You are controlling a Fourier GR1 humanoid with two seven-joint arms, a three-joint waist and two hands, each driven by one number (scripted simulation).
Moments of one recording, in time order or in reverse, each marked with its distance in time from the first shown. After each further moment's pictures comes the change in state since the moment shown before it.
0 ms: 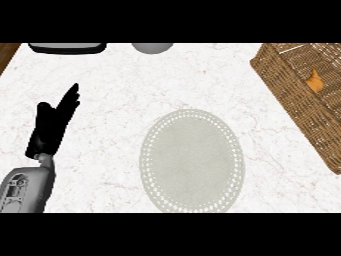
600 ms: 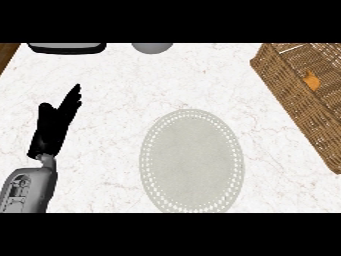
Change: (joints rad) left arm 0.002 -0.012 -0.003 -0.003 0.002 0.003 0.000; right arm -0.012 -0.078 -0.201 0.091 -0.149 -0.177 -0.043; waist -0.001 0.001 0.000
